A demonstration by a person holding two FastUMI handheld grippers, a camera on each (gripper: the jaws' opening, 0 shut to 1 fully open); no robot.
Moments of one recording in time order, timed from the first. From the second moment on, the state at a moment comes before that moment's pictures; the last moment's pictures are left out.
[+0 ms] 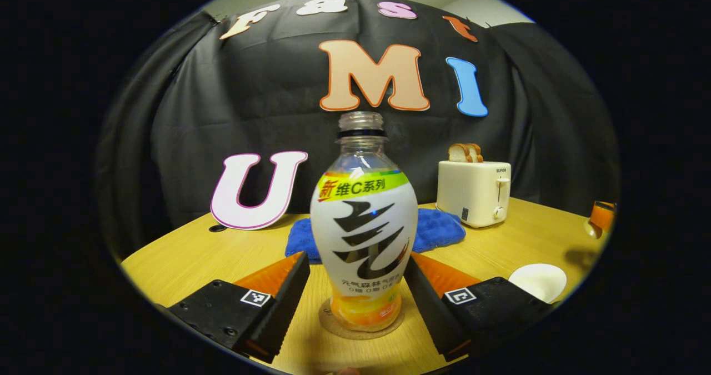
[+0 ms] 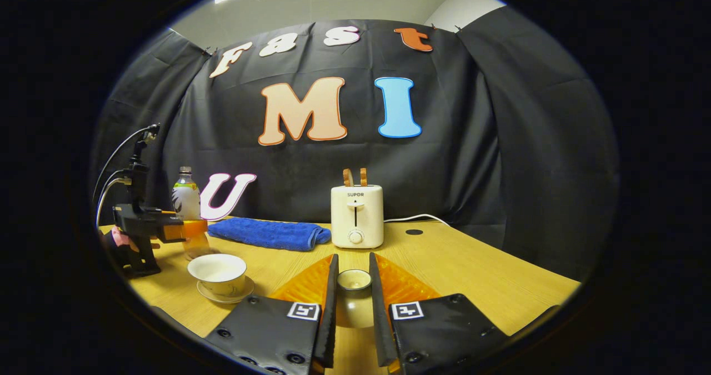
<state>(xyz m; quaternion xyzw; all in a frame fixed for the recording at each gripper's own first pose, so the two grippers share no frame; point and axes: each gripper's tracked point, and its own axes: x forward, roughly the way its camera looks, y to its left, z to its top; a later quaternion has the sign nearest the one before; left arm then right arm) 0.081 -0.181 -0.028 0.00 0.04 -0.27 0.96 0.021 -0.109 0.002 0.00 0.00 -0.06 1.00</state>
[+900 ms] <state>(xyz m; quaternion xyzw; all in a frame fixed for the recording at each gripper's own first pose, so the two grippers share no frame) 0.013 -0.074 -0.012 0.03 -0.01 -0.18 0.98 0.060 -0.010 -0.003 0.00 0.00 0.08 1.00</state>
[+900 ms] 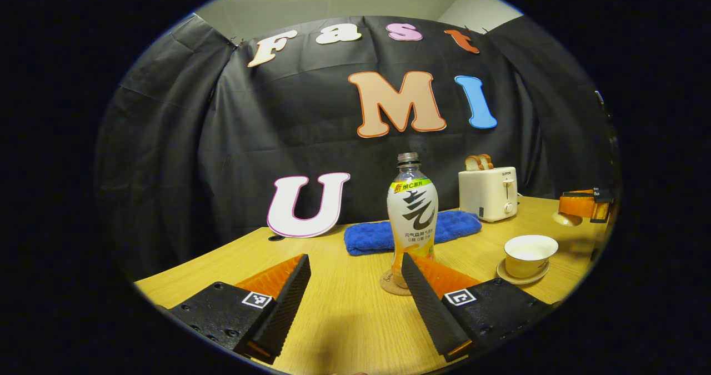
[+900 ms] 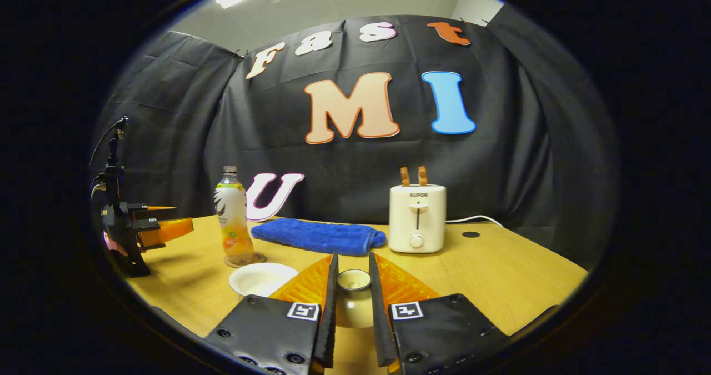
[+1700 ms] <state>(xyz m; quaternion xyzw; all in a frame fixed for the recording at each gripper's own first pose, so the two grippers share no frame) 0.006 -0.038 -0.013 -0.01 -0.01 -0.12 0.99 0.070 0.087 -0.008 0.00 0.02 0.22 0.98</state>
